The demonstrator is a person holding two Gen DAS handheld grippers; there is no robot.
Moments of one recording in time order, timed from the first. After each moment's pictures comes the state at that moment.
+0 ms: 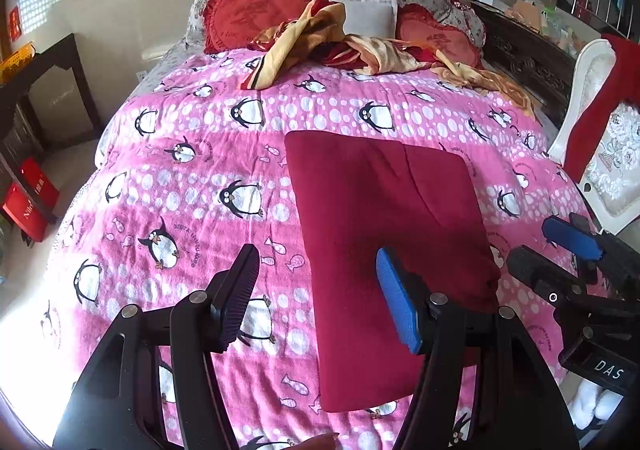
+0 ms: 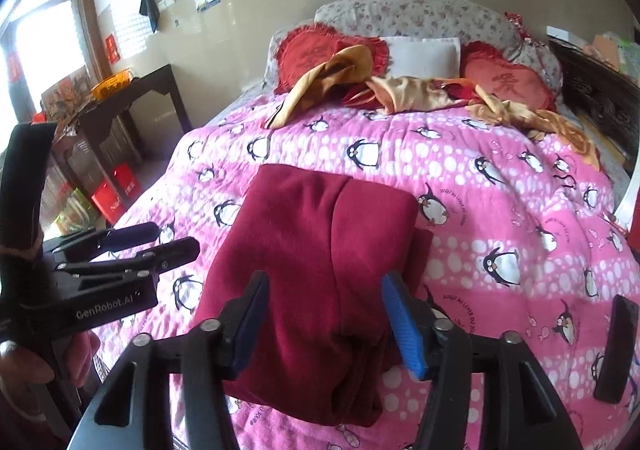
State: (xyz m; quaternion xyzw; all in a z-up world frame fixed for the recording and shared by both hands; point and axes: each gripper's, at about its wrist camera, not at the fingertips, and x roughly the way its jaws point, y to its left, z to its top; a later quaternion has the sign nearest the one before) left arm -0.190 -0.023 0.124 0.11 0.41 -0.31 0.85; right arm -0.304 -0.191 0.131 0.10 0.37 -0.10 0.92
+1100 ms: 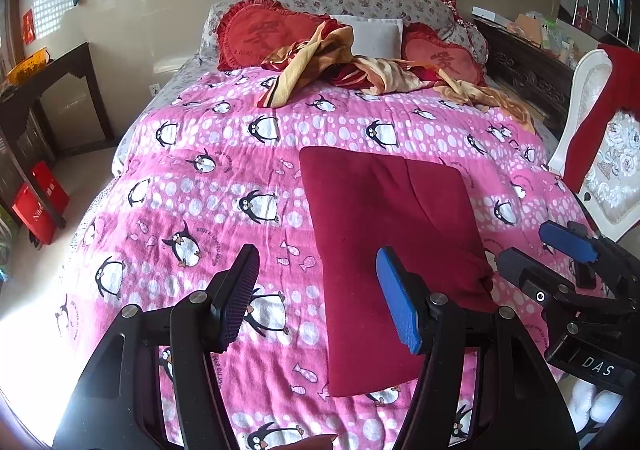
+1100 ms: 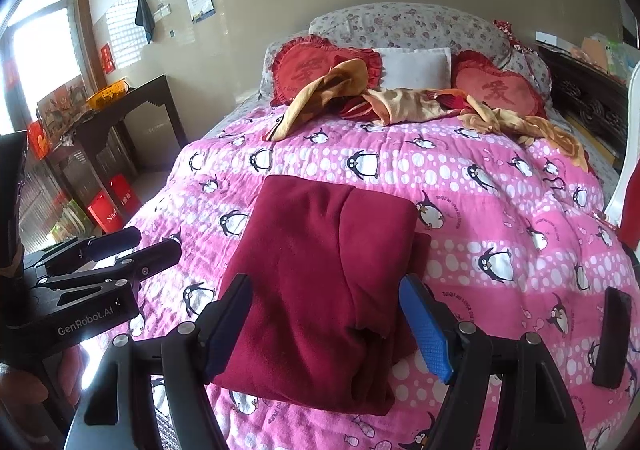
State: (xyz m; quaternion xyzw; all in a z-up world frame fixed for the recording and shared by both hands) left arm -0.205 -0.001 0.140 0.10 0.38 -0.30 0.87; right arm -0.311 -0.175 0.143 0.10 0.36 -0.11 0.92
